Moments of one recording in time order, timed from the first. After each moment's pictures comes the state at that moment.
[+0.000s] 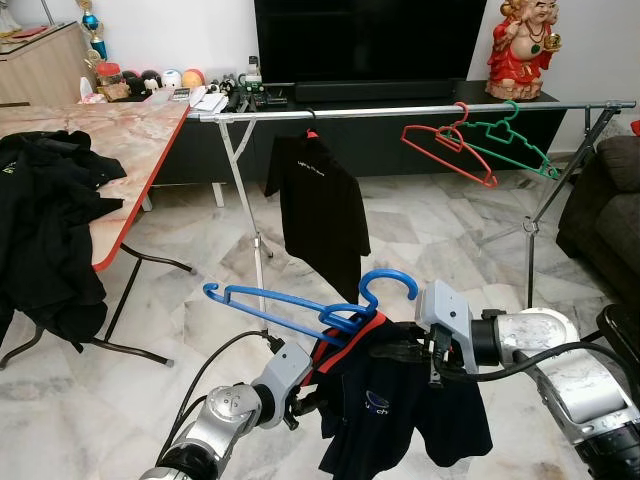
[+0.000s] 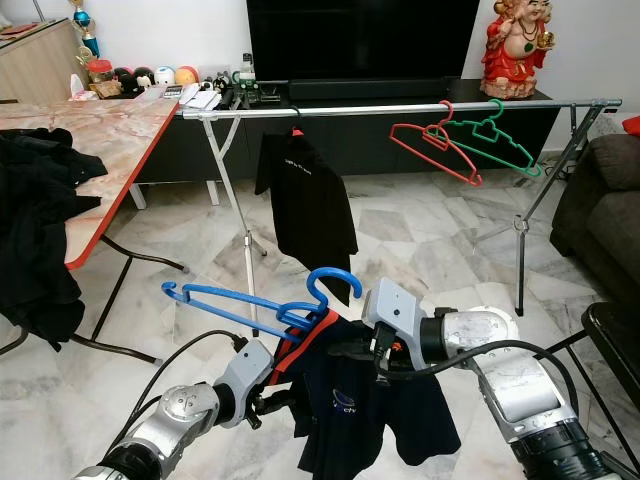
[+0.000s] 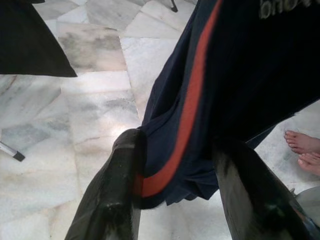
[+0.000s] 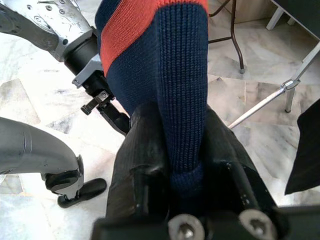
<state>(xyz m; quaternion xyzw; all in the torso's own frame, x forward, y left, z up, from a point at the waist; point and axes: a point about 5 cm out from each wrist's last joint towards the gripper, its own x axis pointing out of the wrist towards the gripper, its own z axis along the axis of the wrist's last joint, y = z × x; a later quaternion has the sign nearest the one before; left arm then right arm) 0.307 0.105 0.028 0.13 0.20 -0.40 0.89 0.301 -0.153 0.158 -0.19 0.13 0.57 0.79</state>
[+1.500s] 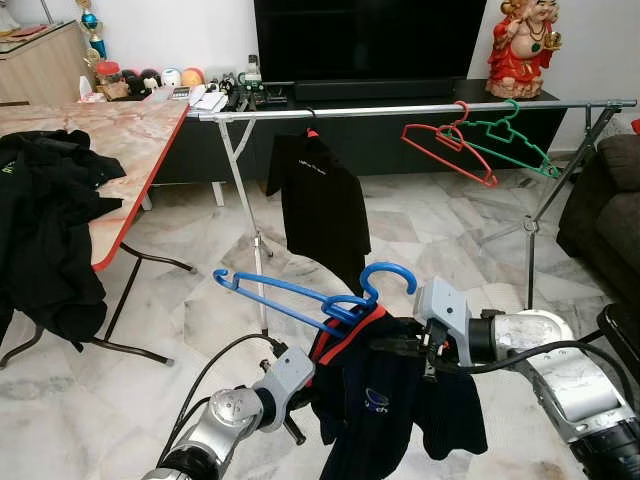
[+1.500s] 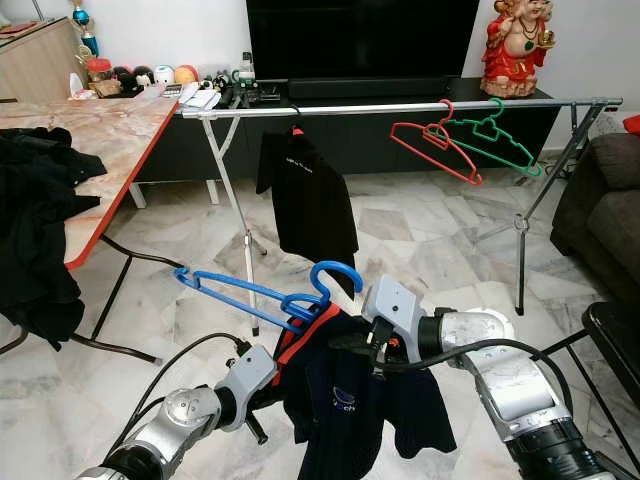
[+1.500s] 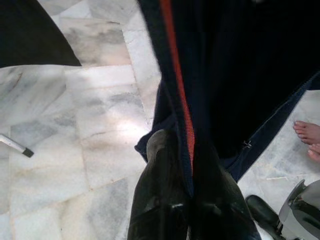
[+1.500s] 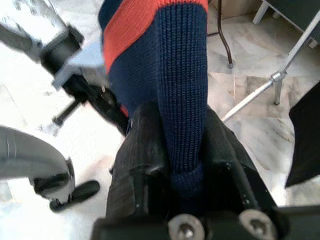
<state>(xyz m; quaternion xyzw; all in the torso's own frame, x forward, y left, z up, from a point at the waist) 0.305 0.104 0.024 0.16 0.20 -0.39 0.89 0.304 -0.161 0.151 -0.20 0.13 0.55 0.80</state>
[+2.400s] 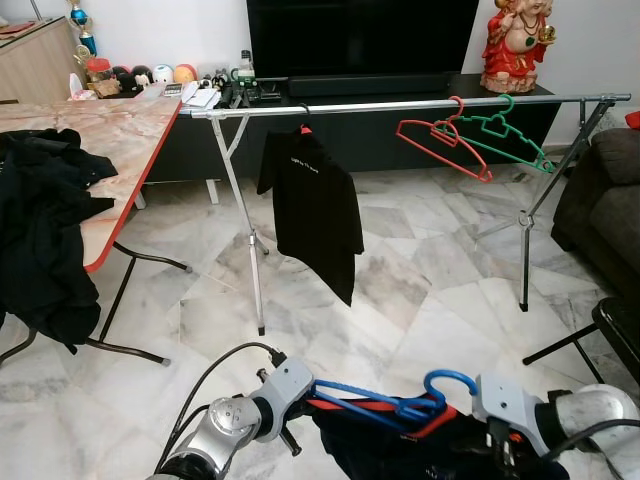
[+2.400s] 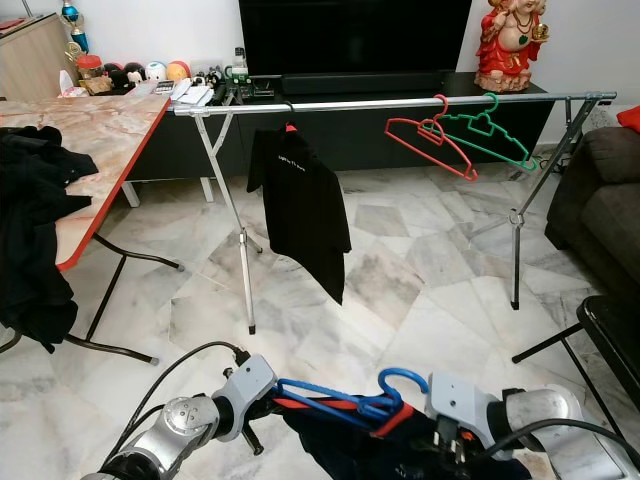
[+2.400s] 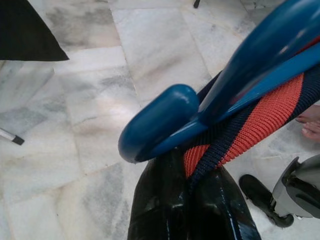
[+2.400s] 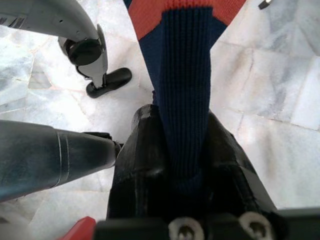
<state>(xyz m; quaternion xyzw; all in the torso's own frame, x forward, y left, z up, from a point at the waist) 0.295 0.109 0.010 0.17 0.23 -0.39 0.88 0.248 -0.240 0.077 -0.27 0.33 0.53 0.74</state>
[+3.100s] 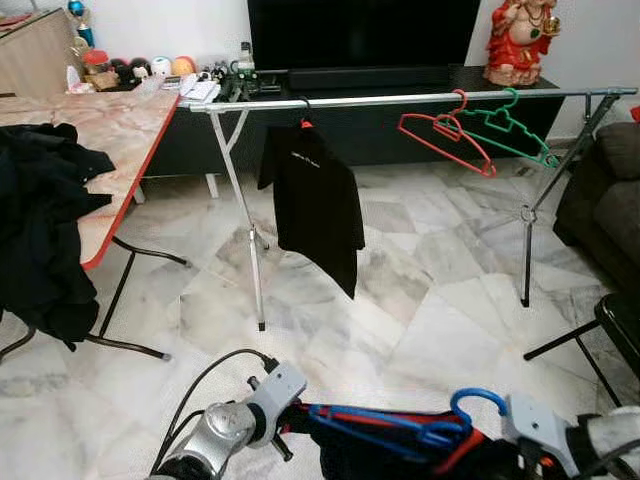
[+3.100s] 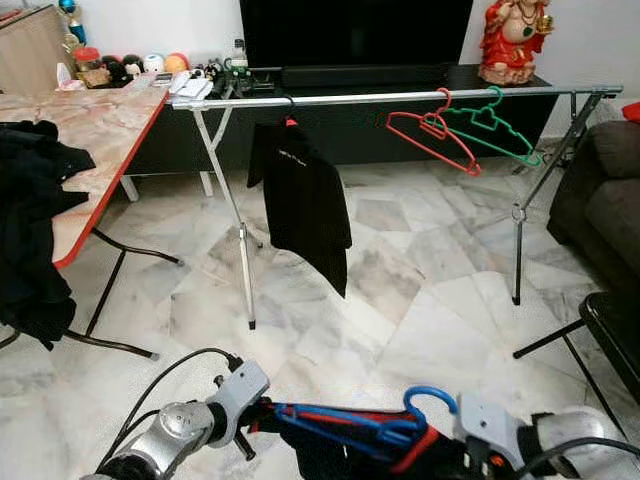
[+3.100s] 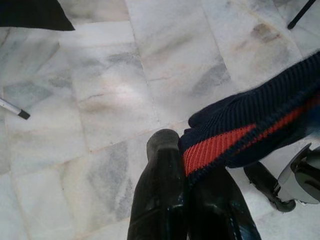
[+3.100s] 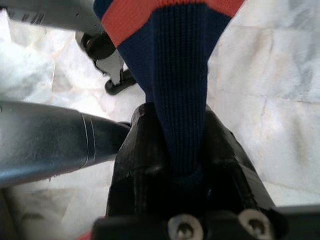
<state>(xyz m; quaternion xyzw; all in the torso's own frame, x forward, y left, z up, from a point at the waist) 0.297 0.119 0.005 0.18 0.27 -0.35 0.88 0.228 -0.268 0.075 -0.21 0.34 0.52 0.75</state>
